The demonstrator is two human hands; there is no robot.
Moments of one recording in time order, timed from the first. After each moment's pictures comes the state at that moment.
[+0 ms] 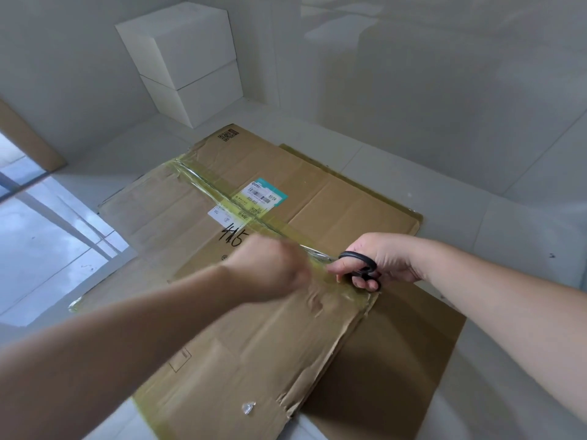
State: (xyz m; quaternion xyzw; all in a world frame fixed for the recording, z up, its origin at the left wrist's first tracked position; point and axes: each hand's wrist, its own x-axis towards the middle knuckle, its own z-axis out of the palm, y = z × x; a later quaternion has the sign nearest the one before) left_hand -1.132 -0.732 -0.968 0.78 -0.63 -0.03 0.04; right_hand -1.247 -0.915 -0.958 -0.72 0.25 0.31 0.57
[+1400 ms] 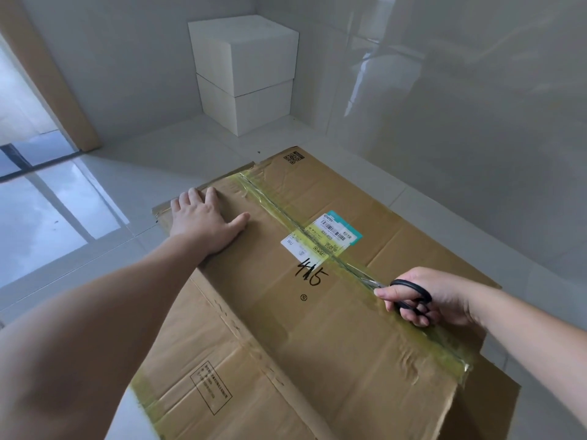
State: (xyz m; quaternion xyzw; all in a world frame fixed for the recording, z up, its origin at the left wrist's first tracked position) left_hand -0.899 -0.624 -1.028 0.98 -0.19 0.01 0.07; right_hand -1.177 -0.887 -0.960 -0.75 0.31 0.29 0.50
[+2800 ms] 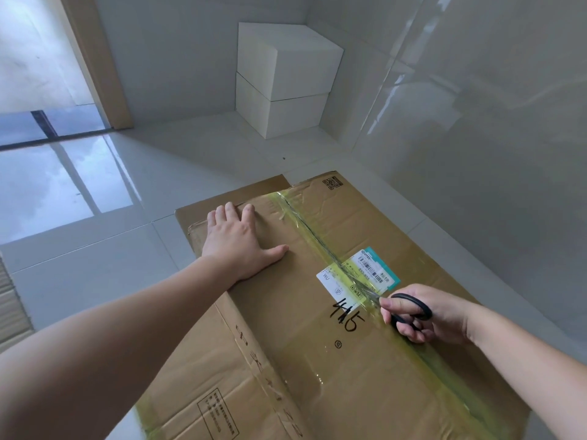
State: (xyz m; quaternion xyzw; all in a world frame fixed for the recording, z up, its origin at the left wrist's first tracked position) left_hand -0.944 -0.627 -1.026 0.97 -0.20 -0.02 0.12; right_hand -1.138 -0.887 -0.960 -0.75 0.24 0.33 0.51
